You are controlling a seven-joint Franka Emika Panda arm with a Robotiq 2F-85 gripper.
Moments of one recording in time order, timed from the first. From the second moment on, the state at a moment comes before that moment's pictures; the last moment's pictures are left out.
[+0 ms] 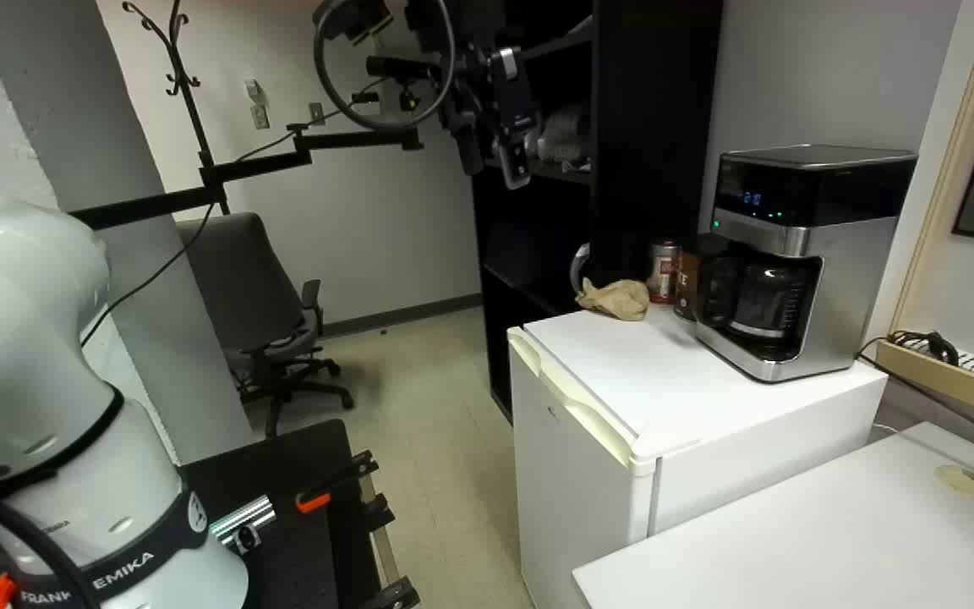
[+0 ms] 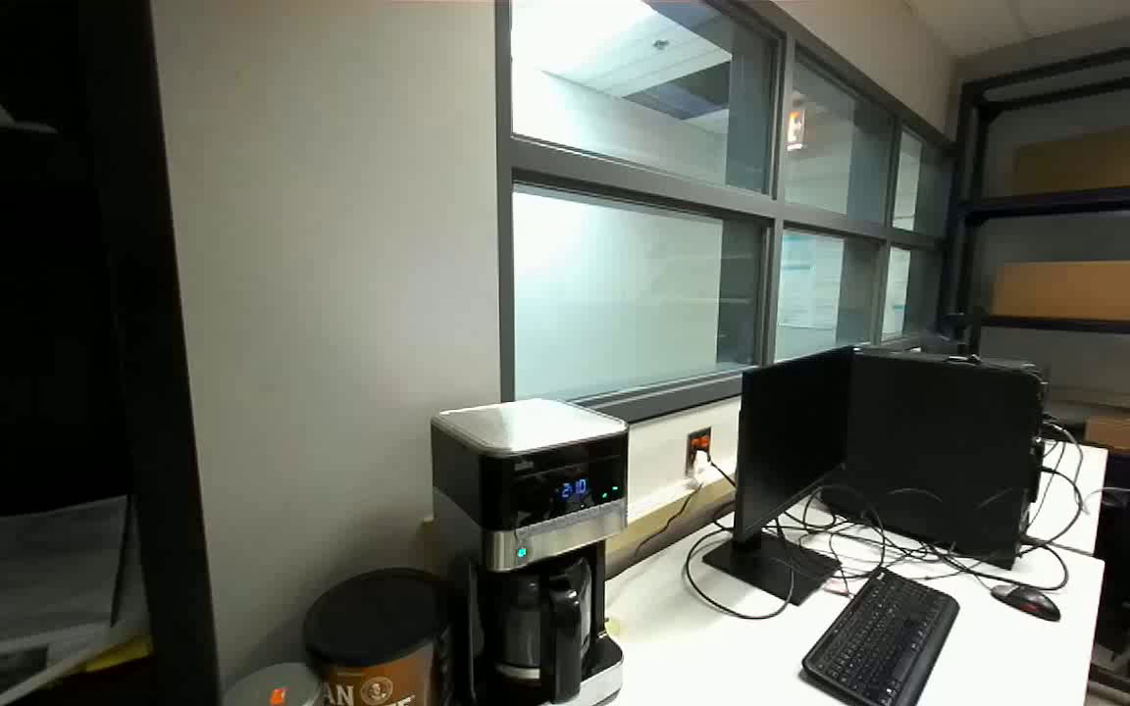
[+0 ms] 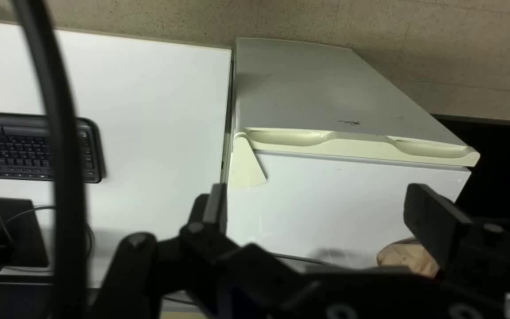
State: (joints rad) arm 0.03 -0.71 -0.01 -2.54 0.01 2.03 -0.04
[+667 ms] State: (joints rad) arm 0.03 -0.71 -0.01 -2.54 0.01 2.03 -0.04
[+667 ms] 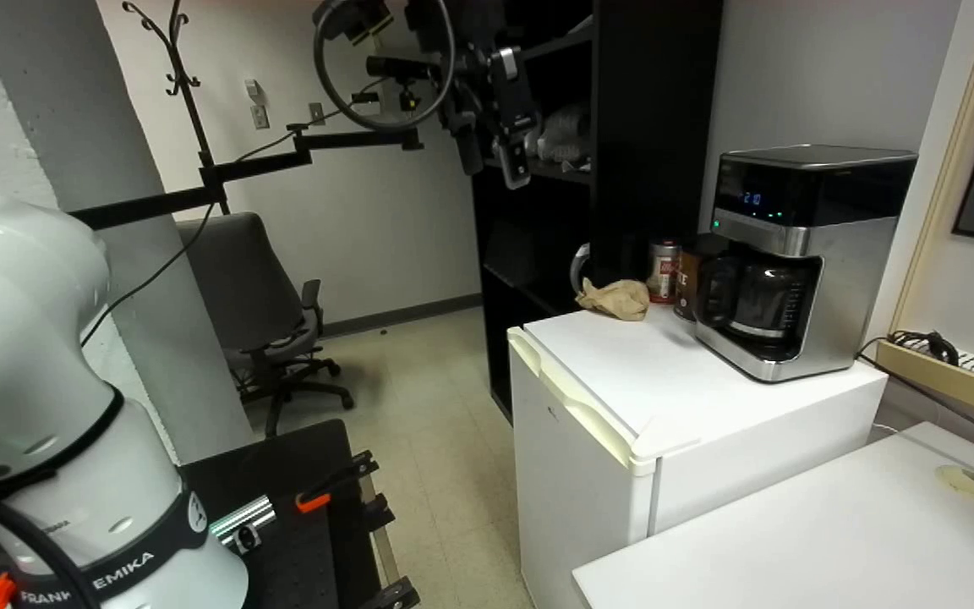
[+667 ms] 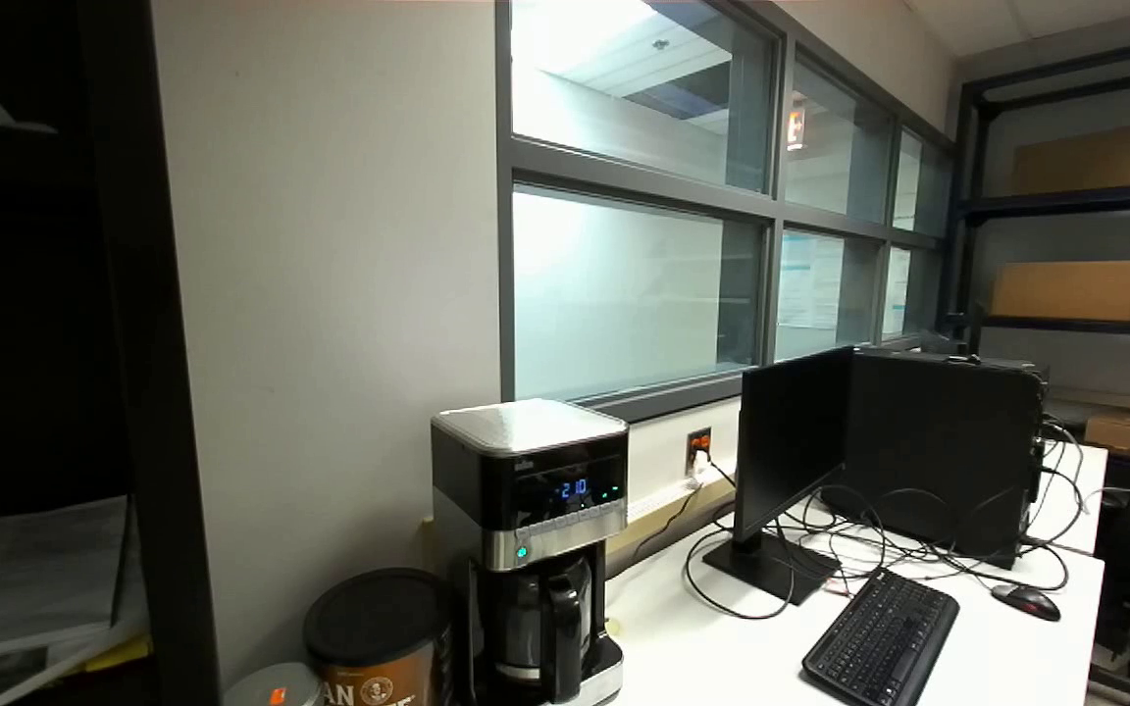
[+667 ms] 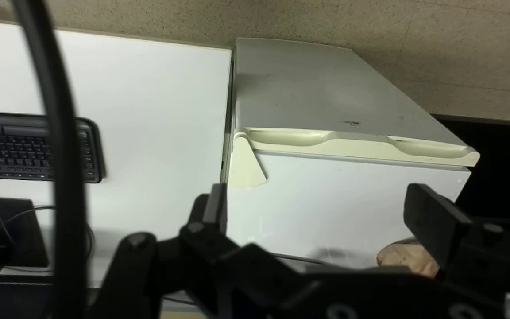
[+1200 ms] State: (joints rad) arm 0.03 -0.63 0.00 -2.50 0.01 2.08 -0.04
